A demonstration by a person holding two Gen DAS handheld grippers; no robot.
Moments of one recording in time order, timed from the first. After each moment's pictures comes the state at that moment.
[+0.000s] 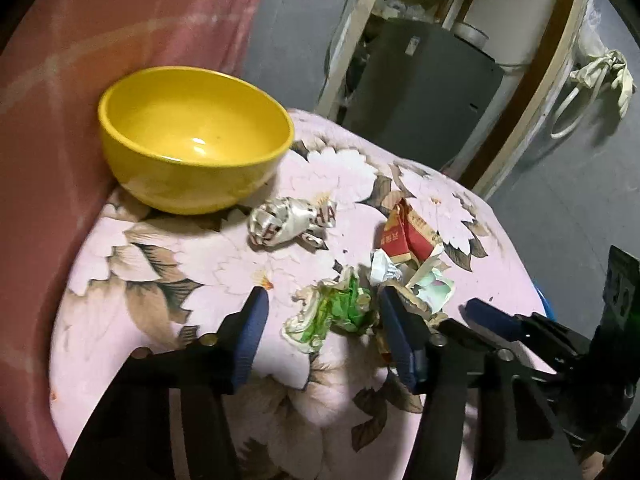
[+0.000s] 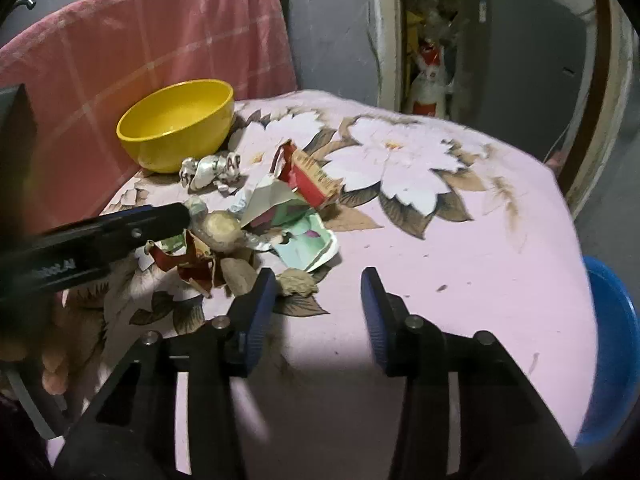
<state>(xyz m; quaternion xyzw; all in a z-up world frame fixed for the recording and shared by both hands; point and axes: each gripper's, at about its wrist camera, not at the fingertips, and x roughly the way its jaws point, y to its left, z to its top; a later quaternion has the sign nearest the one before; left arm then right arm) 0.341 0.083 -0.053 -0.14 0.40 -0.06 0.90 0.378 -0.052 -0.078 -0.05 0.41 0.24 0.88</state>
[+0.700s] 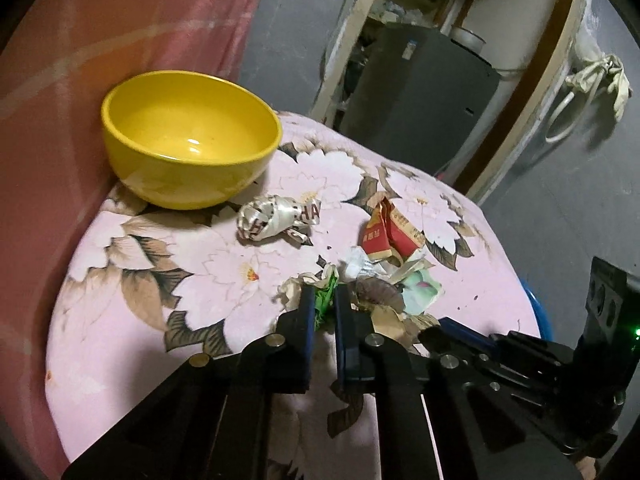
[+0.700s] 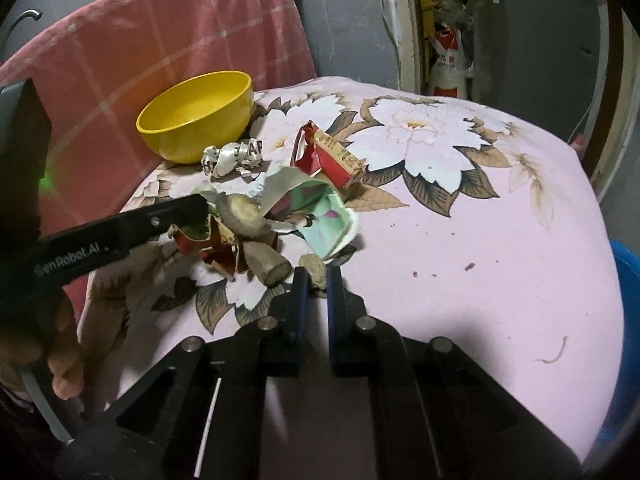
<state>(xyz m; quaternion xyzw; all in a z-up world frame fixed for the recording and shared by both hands) 0.327 0.075 -0.046 -0.15 0.39 -0.06 0.91 0.371 -0.055 -0.080 -0.02 0.42 0.27 0.87</state>
